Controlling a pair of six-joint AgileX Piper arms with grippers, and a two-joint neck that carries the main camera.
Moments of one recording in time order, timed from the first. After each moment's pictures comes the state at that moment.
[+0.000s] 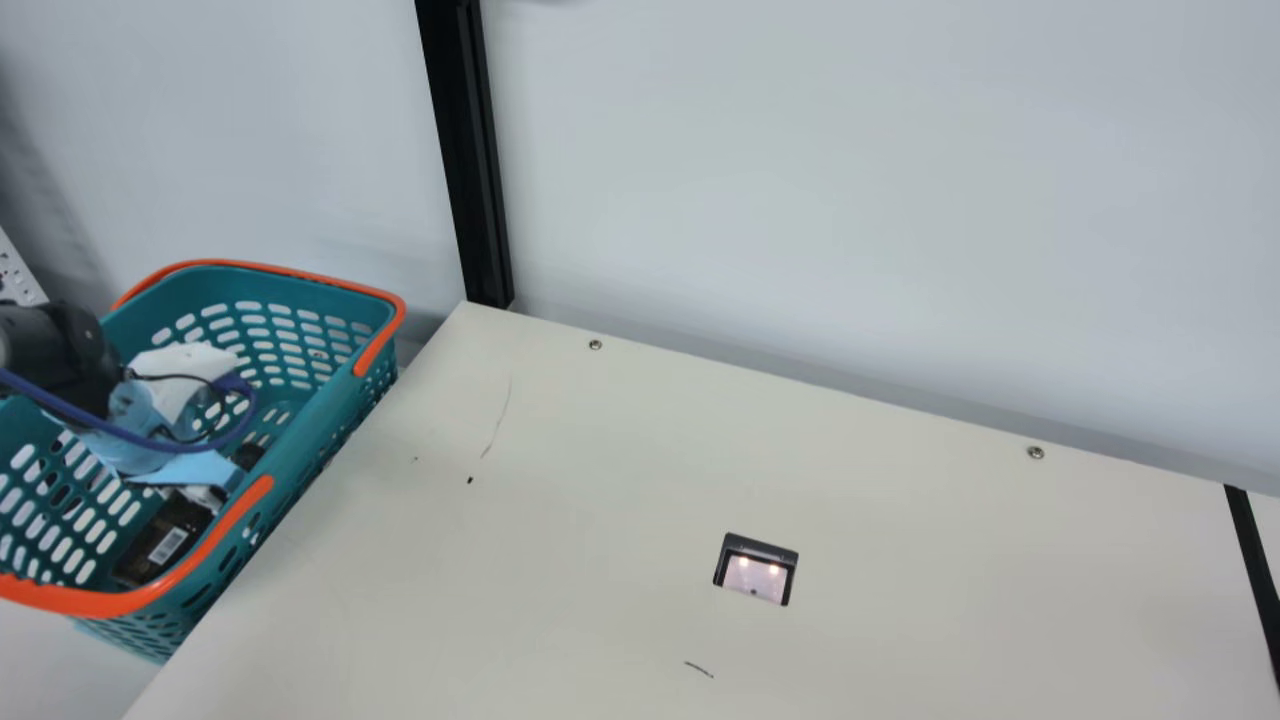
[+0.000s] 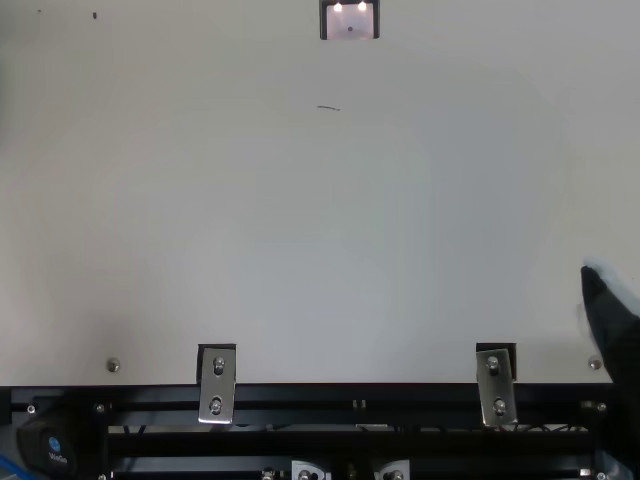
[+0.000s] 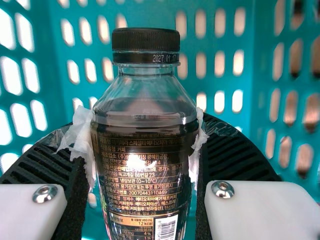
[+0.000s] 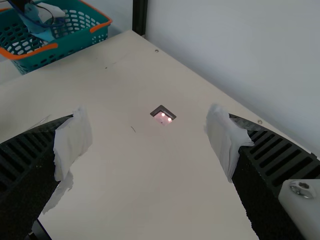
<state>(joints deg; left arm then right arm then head) 31.6 123.9 -78.2 -8.4 38.4 40.2 -3.2 45.2 -67.6 37.8 69.9 -46.0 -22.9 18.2</state>
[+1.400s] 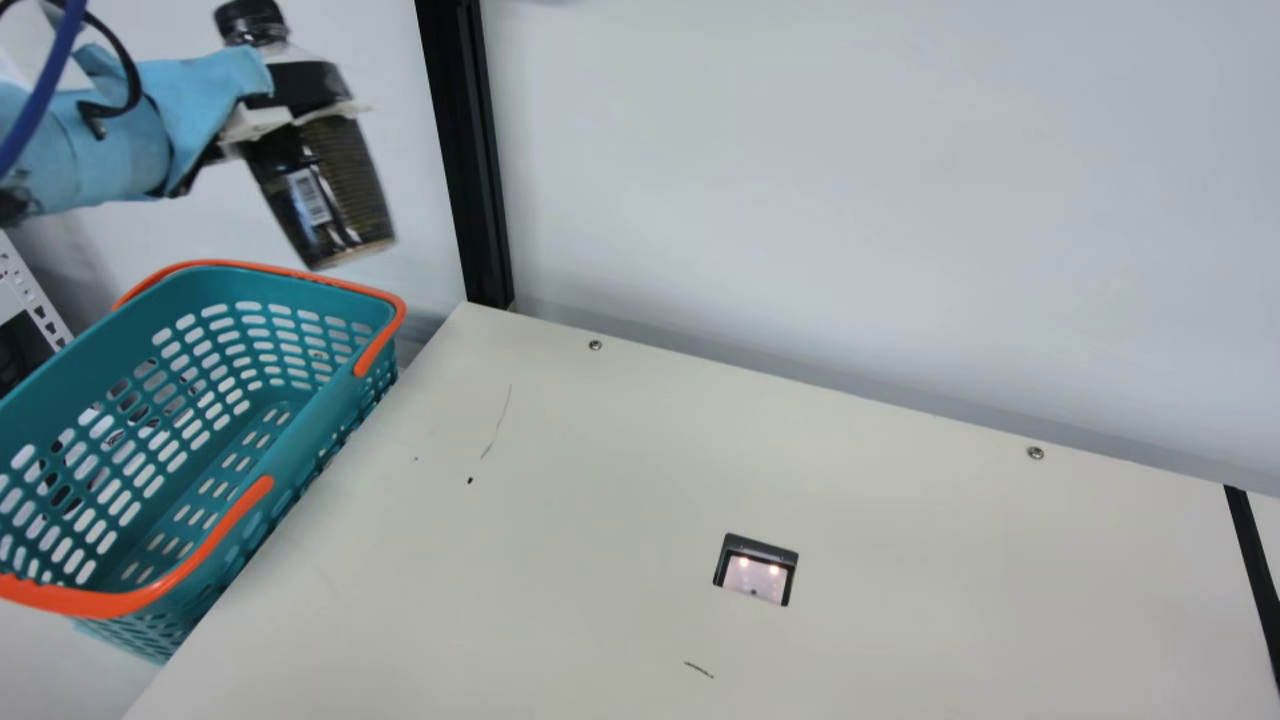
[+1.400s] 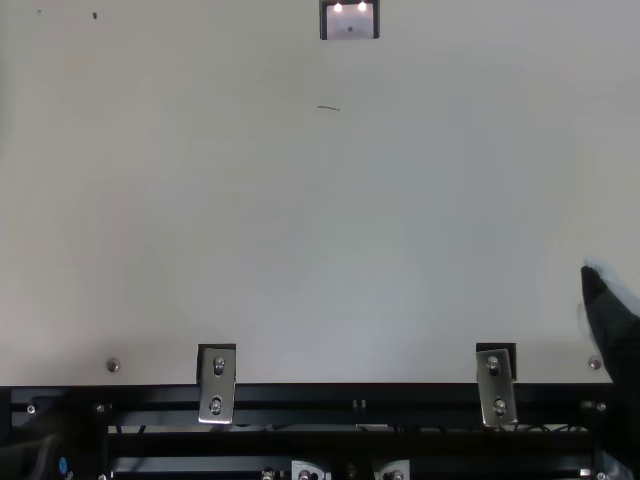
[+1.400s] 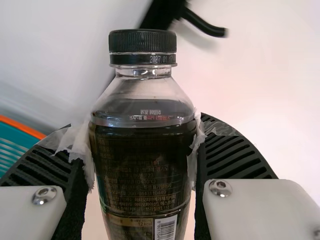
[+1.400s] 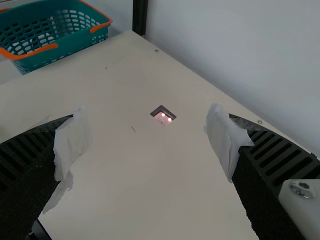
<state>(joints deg) 10.6 78.6 -68.9 -44.5 23.1 10.6 -3.2 45.2 -67.6 37.8 69.9 -46.0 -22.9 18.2</state>
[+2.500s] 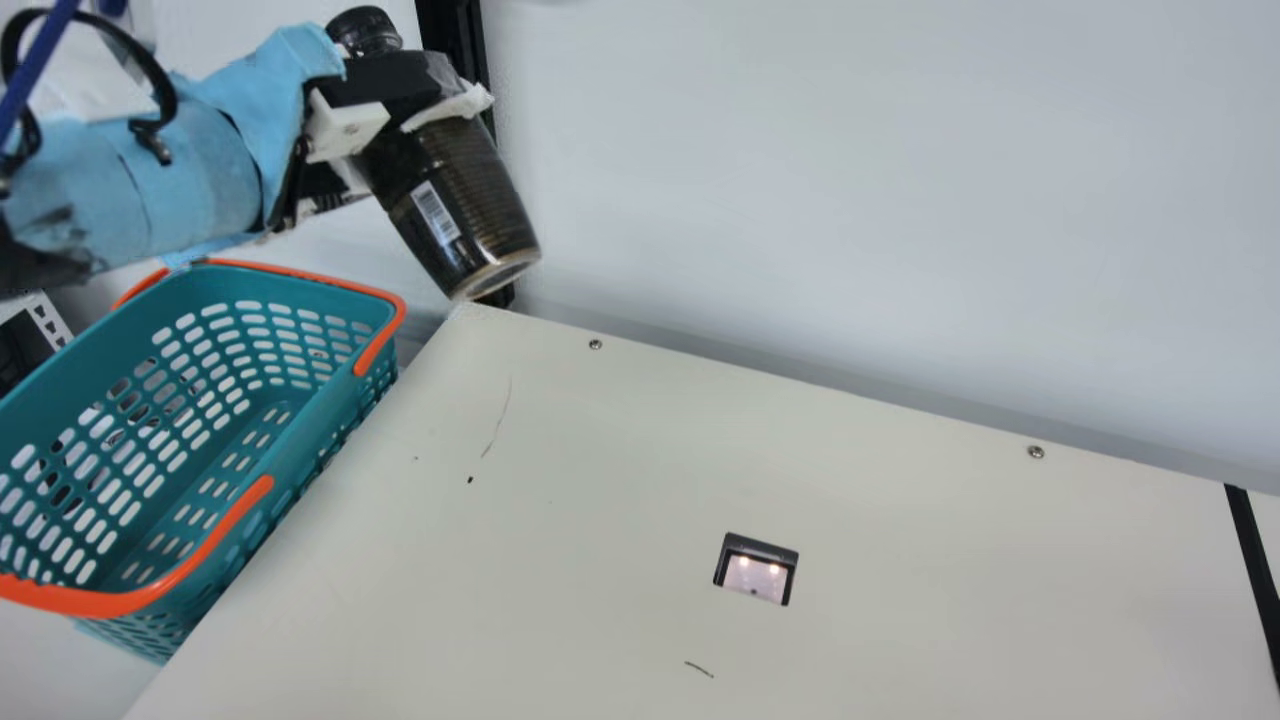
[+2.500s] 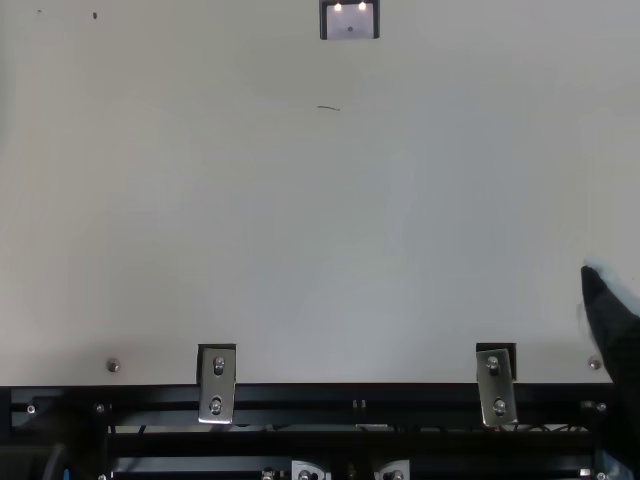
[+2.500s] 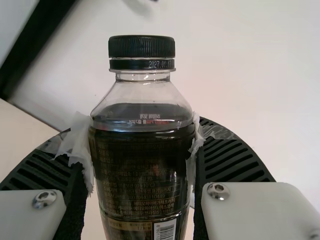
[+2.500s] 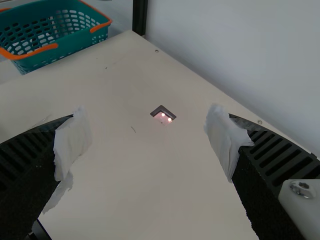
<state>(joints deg) -2.6 71.6 -61.6 -46.9 16.9 -4.2 -3.2 45.2 -67.6 37.8 69.9 -46.0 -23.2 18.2</state>
